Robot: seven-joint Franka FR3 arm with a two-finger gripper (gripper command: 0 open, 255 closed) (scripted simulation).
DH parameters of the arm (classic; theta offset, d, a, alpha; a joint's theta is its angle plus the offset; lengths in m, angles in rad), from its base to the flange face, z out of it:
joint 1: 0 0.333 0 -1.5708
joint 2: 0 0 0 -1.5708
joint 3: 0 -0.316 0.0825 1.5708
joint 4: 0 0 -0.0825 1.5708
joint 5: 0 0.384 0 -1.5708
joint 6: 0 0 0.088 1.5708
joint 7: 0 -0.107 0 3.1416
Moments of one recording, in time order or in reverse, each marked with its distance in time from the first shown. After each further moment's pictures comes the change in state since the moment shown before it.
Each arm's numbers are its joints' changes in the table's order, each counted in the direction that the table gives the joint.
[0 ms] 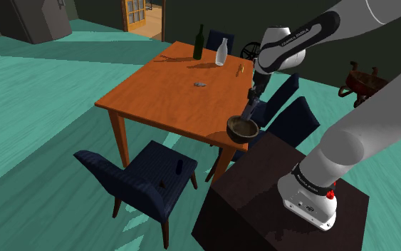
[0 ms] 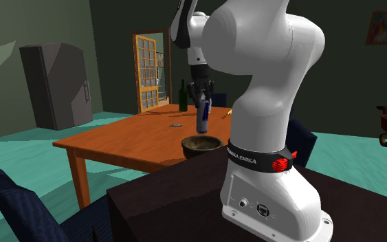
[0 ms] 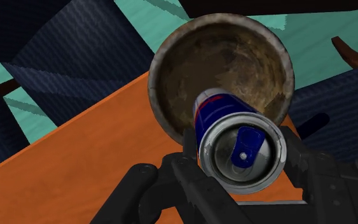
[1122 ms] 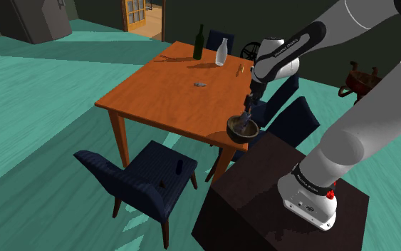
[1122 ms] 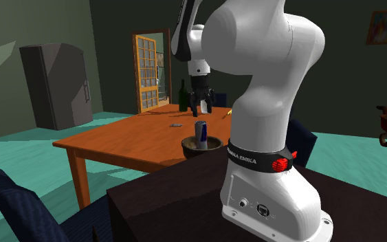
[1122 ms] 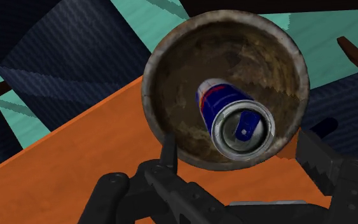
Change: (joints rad) arm 0.000 0.103 0.007 0.025 0.008 -0.128 0.003
